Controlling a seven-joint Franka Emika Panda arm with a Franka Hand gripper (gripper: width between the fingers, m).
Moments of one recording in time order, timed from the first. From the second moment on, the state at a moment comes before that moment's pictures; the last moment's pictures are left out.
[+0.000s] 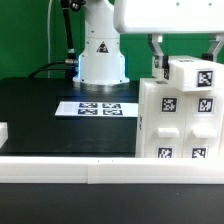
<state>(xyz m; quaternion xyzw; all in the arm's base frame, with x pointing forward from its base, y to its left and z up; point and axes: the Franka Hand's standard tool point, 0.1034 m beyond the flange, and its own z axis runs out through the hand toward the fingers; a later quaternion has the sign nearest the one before) 0.617 0.080 0.156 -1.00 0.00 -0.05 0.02</state>
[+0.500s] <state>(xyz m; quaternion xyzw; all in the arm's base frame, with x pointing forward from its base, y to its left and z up) 0.615 0.085 0.155 -0.97 0.25 -0.04 0.03</state>
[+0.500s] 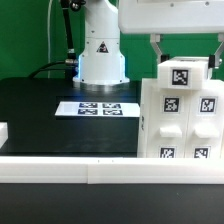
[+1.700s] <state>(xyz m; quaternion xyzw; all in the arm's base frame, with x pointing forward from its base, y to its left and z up) 0.610 0.087 0.155 -0.76 0.65 -0.02 0.04</state>
